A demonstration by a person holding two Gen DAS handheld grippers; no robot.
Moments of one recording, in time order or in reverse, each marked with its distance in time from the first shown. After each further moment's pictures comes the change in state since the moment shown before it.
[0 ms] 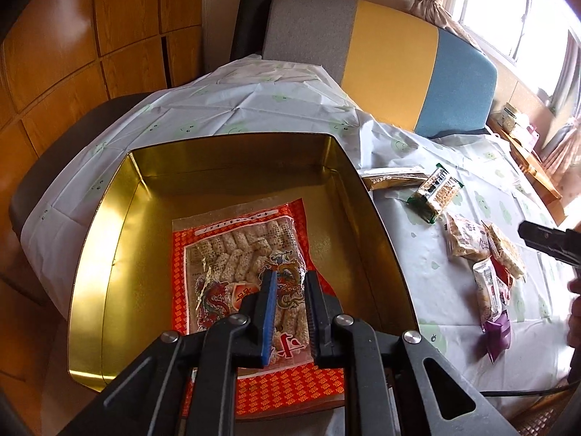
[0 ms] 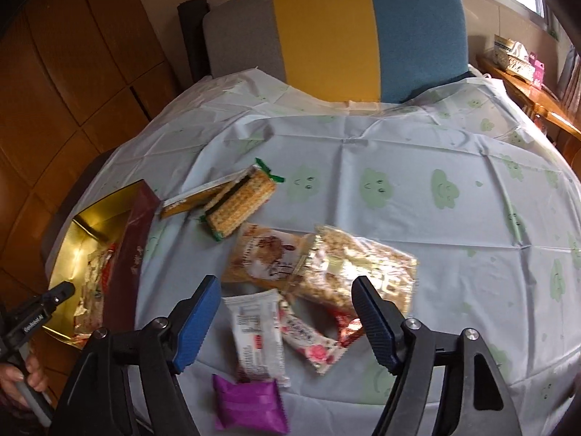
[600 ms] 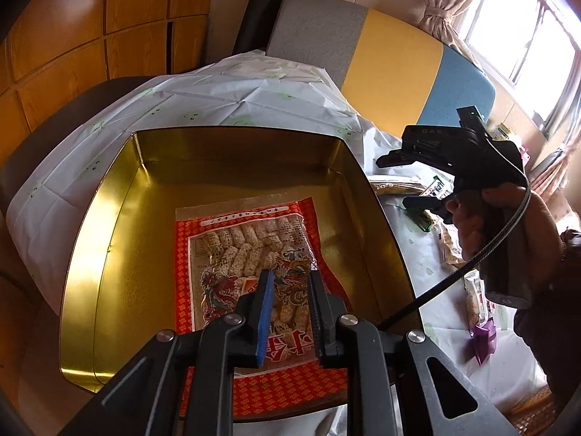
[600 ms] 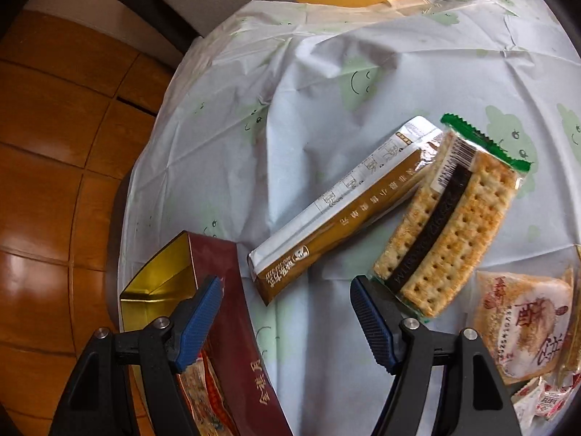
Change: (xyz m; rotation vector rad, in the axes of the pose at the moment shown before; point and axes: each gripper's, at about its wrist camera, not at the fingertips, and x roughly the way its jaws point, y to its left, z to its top) left arm 0.003 0.030 -0.003 -0.087 0.014 -0.085; right arm 0.173 0.092 0.079 0.355 0.263 0.208
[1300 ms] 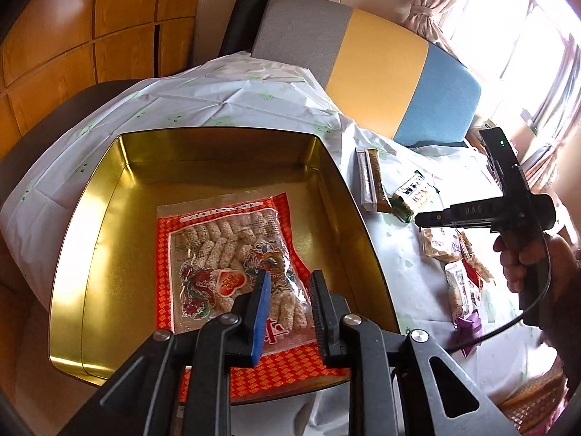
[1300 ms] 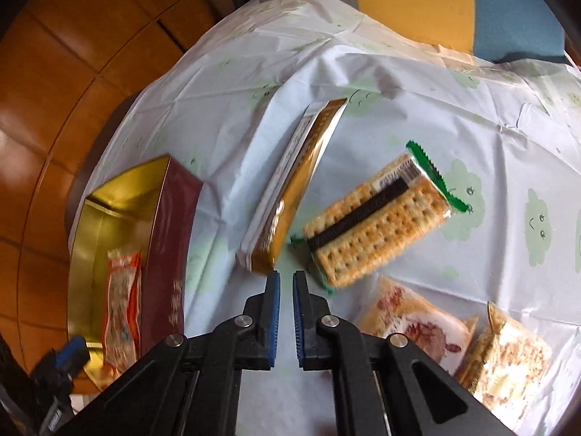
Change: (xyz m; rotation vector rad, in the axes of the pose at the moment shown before) left arm -0.010 -0.020 -0.008 0.031 -0.006 -0.042; right arm -0.043 -0.021 -0.018 -0.437 0.099 -0.140
